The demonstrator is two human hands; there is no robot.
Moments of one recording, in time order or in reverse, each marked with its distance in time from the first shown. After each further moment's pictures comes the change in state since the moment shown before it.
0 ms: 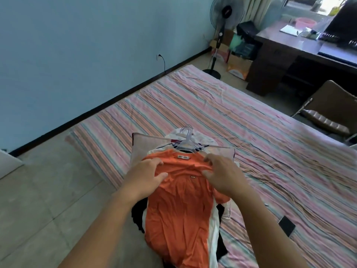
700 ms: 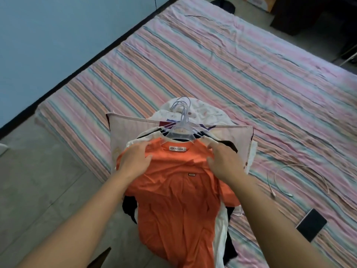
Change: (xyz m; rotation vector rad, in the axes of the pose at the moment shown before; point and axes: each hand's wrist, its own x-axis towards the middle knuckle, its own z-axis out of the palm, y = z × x) left_hand 0.252 -0.069 0.161 0.144 -0.086 -0.182; right_hand 0.211 0.153 0.135 0.073 -0.074 0.154
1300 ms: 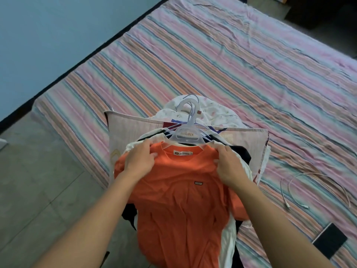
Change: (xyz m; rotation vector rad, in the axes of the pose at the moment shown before) left_hand 0.052 -0.013 0.039 -0.065 0.024 -0.106; right_hand 0.053 0.030 0.054 0.054 -0.077 -0.032
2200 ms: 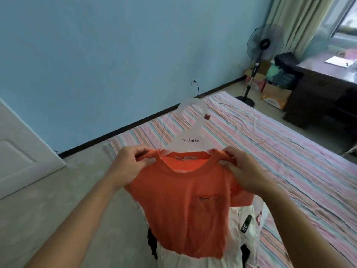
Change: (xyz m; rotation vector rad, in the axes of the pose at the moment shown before) left_hand -0.313 -0.072 -0.274 -0.704 0.294 0.297; right_hand -0.248 -0.202 -0.179 0.146 0.163 -0.554
